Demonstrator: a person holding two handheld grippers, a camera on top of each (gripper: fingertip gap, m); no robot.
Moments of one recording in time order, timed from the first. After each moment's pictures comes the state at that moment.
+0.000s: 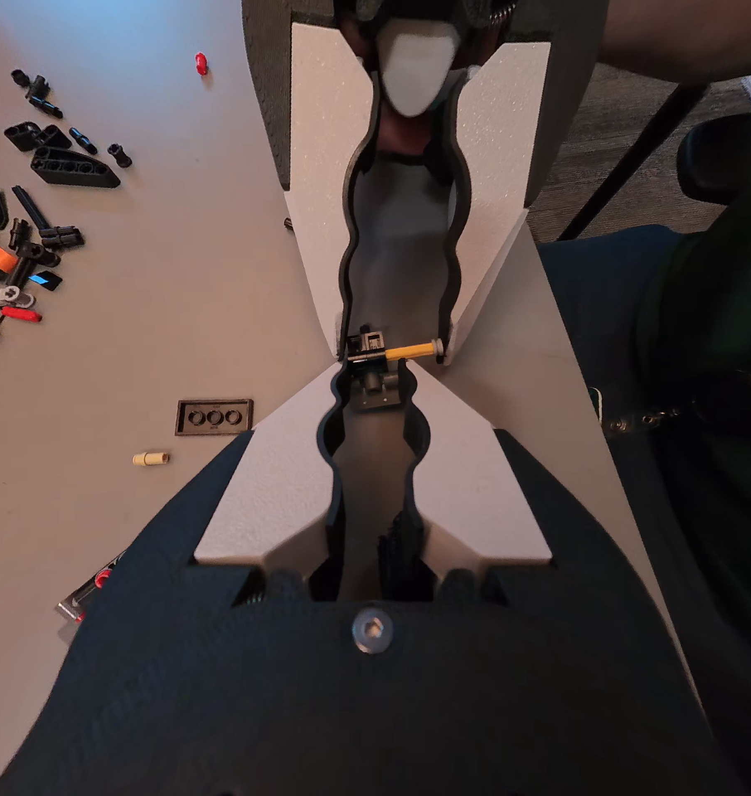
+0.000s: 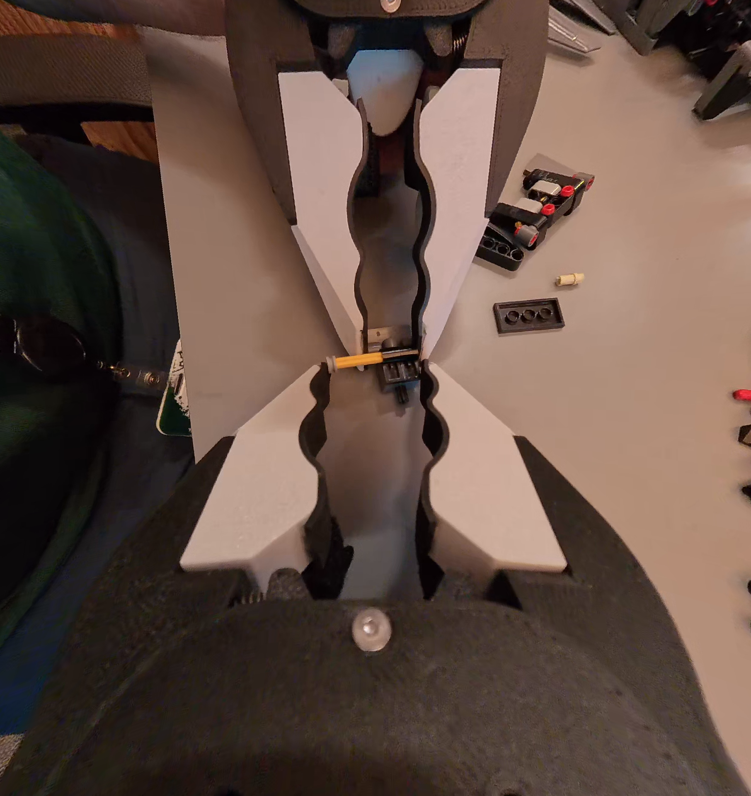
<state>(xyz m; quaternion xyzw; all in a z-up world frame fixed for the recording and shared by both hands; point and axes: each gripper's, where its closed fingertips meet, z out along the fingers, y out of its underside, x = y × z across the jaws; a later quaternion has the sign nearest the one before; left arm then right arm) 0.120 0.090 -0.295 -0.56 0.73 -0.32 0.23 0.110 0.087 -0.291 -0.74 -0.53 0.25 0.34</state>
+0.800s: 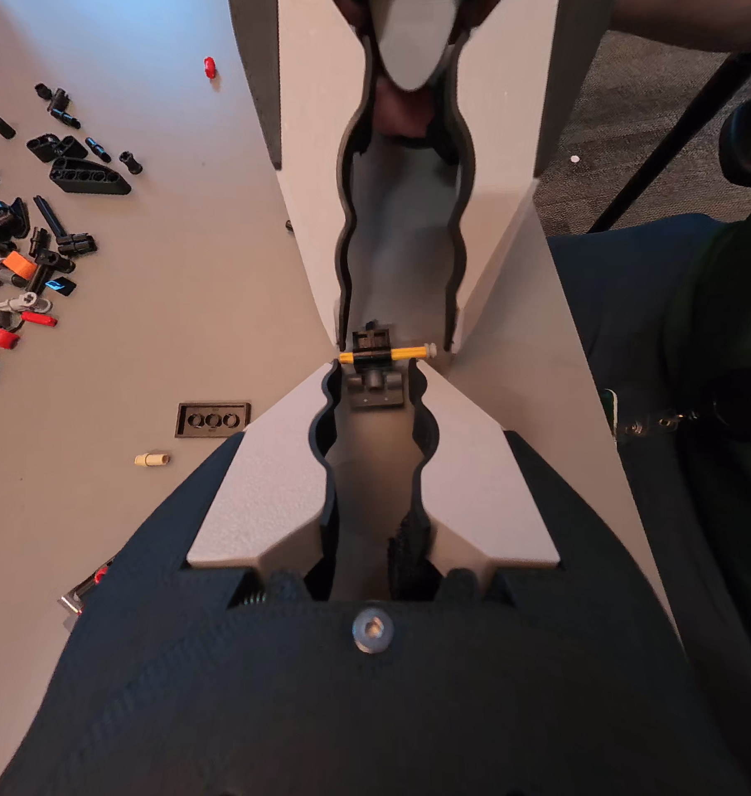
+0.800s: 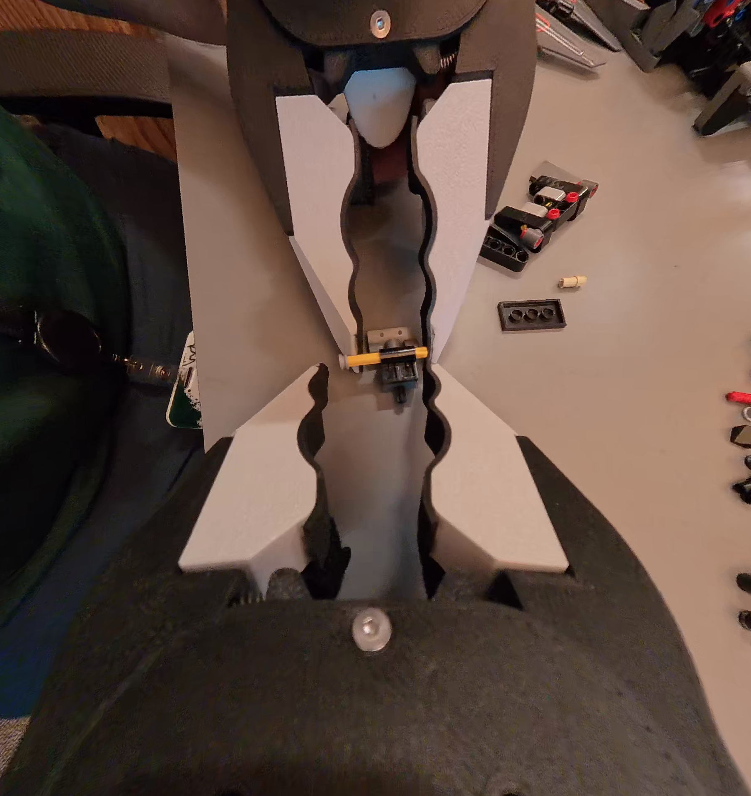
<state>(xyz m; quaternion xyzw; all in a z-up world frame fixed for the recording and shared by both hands) 0.122 0.088 -0.298 -0.56 0.73 -0.29 0.26 0.115 0.082 -0.288 -0.73 -0.54 0.25 0.34</state>
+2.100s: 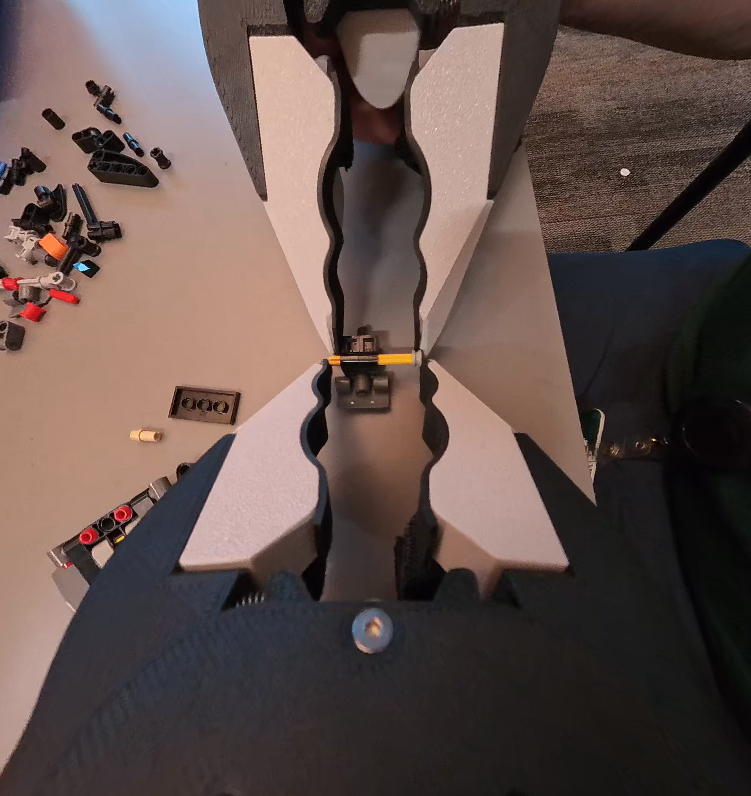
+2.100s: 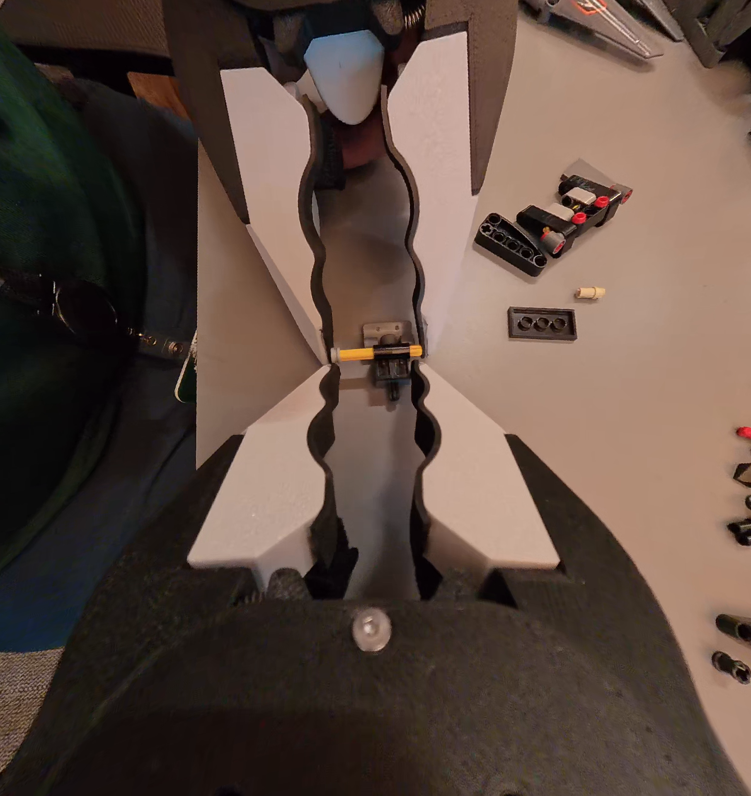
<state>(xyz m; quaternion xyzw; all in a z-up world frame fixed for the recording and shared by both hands) 0.121 0.082 -0.294 -0.60 0.70 -0.27 0.29 0.116 0.082 -0.292 -0.70 -0.58 0.26 0.31</state>
